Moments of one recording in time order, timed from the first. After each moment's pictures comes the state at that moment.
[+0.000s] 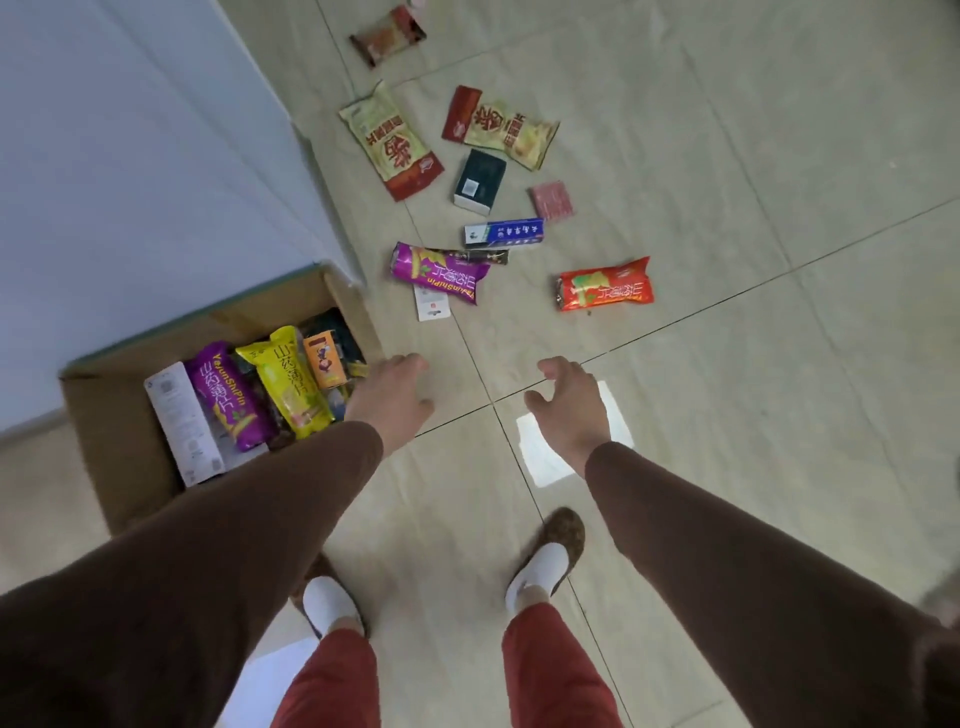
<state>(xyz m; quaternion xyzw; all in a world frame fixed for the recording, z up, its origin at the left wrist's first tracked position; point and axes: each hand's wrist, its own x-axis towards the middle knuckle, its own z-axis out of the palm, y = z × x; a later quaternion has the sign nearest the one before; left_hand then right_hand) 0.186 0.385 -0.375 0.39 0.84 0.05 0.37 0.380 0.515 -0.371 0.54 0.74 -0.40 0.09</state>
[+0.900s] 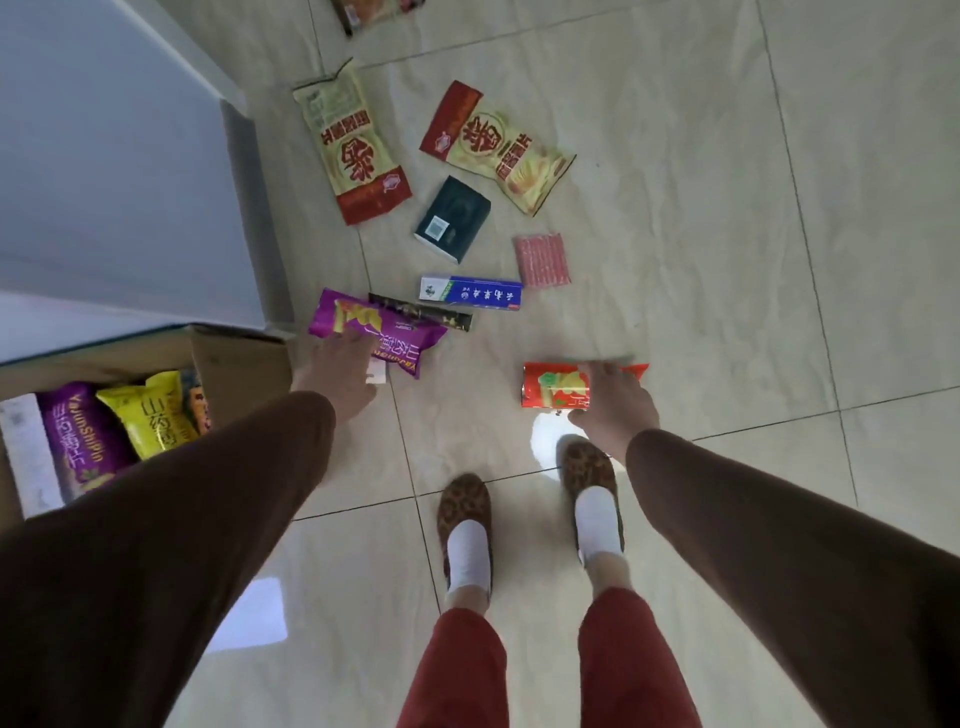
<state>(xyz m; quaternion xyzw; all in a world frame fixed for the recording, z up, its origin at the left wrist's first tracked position) 0.101 0.607 -0.549 0.36 0.86 -0.11 0.36 0.352 0.844 -0.555 0.37 0.84 -0.24 0.32</state>
